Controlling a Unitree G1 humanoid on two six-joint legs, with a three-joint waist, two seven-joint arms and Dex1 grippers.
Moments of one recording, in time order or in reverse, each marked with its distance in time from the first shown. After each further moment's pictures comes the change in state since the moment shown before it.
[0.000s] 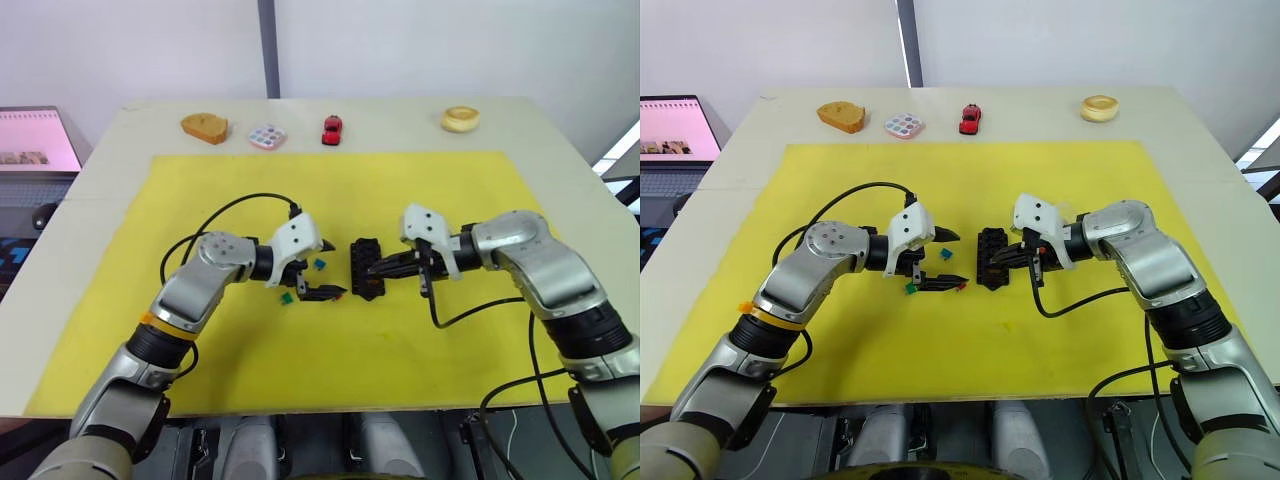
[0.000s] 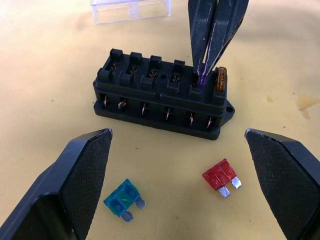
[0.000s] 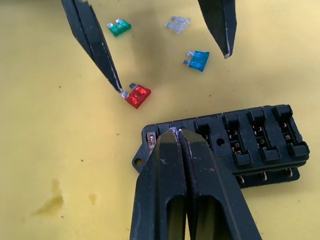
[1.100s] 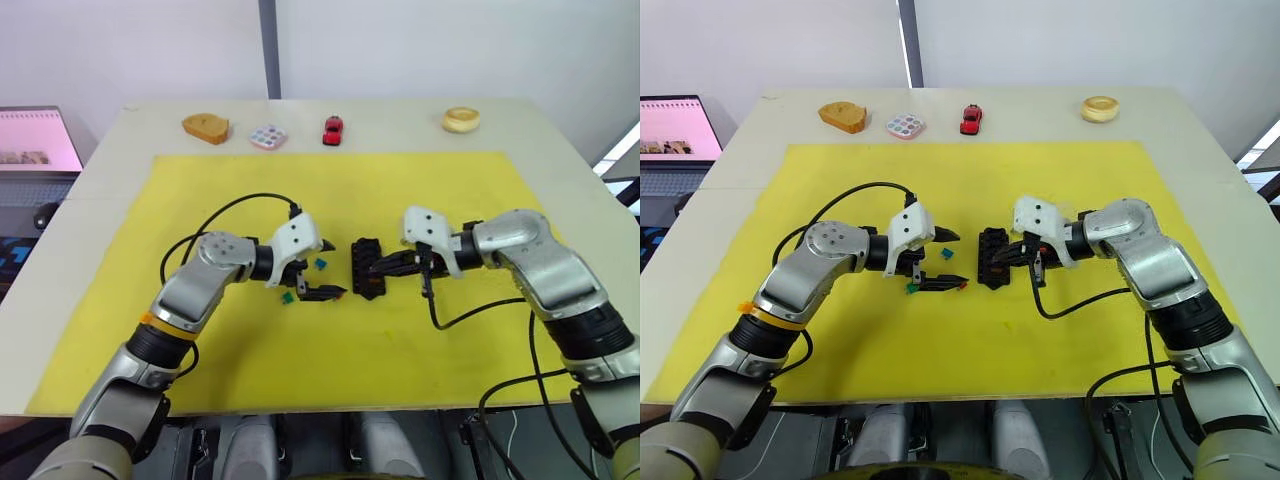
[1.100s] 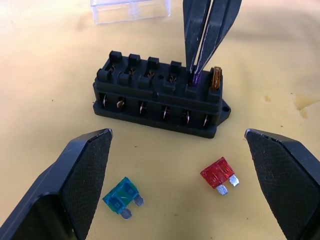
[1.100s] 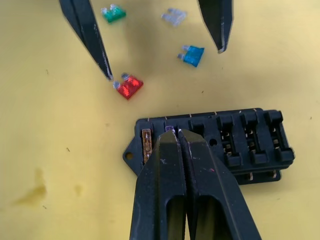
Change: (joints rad) left arm 0.000 0.000 0.000 0.000 0.000 0.000 -0.002; right arm -0.001 -0.007 -0.017 -0.008 0.002 0.002 -0.015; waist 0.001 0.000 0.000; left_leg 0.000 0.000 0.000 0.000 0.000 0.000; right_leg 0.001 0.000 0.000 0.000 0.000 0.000
